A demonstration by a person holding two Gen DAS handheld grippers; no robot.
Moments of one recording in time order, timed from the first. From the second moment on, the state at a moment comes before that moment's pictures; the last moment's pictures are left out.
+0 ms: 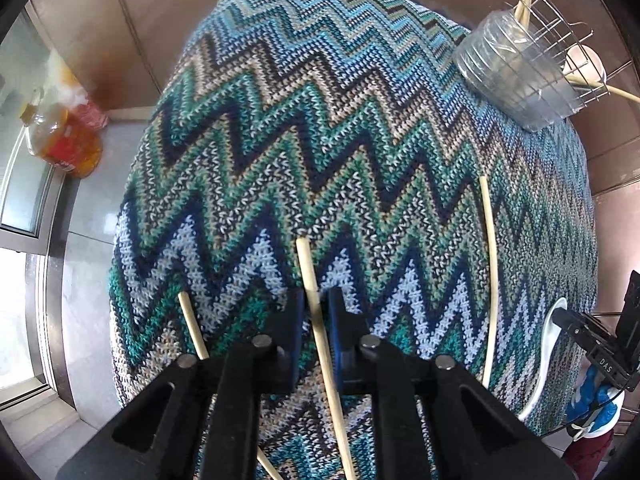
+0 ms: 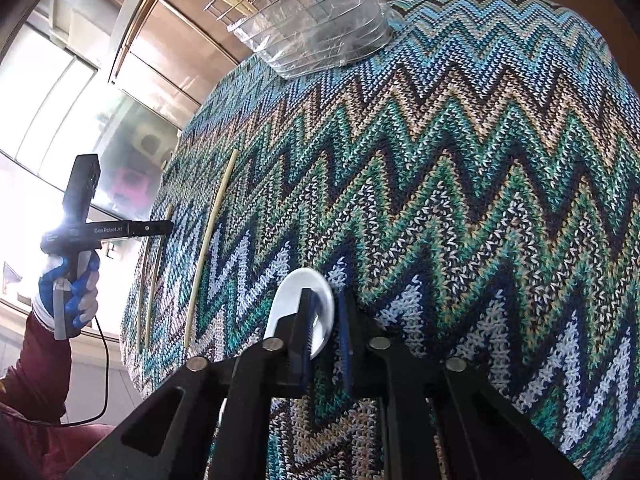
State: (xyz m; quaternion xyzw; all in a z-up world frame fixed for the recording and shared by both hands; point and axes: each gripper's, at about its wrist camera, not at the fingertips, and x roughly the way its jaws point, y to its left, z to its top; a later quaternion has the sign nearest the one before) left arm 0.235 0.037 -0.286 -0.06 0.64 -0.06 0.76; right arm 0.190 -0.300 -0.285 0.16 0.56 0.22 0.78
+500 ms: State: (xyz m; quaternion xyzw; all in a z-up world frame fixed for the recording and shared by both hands) left arm 0.209 0.068 -0.246 -0.09 0.58 -0.07 0.80; right arm 0.140 -0.306 -0.240 0.14 0.50 0.19 0.83
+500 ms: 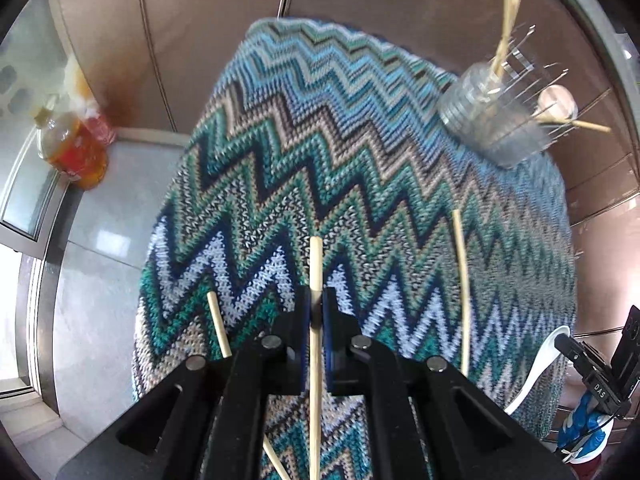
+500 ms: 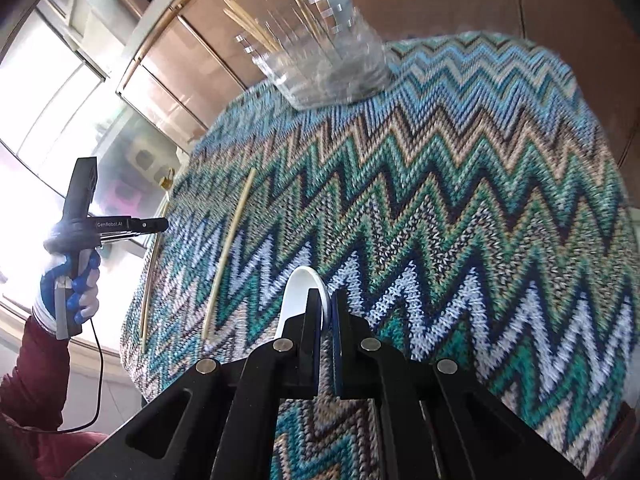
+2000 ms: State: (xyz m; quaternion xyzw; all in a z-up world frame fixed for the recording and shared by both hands) left arm 0.358 -0.098 -0.074 -0.13 0.10 -0.09 0.98; right arm 0.319 -0.262 -0.092 -0.04 0.18 0.06 0.98
